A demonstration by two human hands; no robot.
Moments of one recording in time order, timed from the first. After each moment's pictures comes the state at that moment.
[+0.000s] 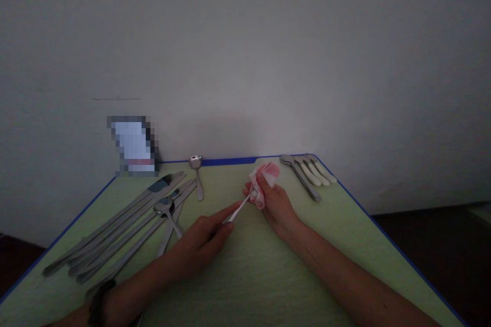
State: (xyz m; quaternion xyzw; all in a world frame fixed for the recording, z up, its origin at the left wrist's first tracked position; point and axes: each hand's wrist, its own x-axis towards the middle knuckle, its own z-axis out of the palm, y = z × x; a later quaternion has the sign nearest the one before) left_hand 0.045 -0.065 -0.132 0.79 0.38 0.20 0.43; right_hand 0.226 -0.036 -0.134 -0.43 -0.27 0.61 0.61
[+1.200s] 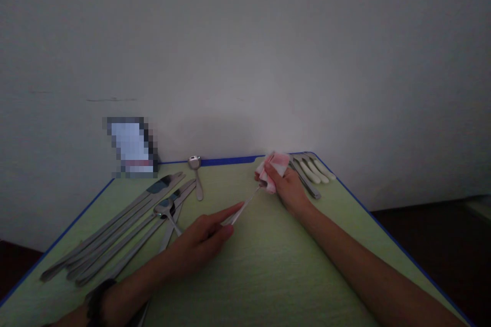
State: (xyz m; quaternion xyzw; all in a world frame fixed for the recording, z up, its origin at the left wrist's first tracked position) left_hand 0.041 -0.064 -0.126 0.77 0.36 0.18 0.50; right_hand 0.269 -0.011 -0.135 -0.48 -0.45 0.47 0.59
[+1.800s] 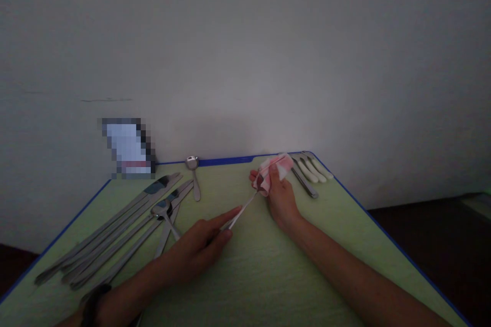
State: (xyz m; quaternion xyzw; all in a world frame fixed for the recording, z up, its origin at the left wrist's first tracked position) left_hand 0.043 -0.067 -0.132 0.82 0.35 0.16 0.43; right_hand 0.241 -0.026 -0.140 -0.45 -0.28 0.52 0.67
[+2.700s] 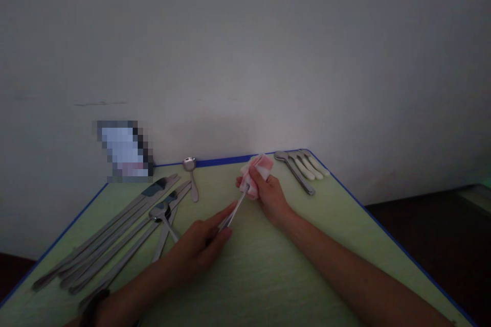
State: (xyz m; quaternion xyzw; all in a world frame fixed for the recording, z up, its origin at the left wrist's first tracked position) left_hand 0.048 -0.068 -0.136 0.80 0.39 0.19 0.42; right_hand 0.229 -0.024 -0.138 -0.42 -0.33 0.57 0.62
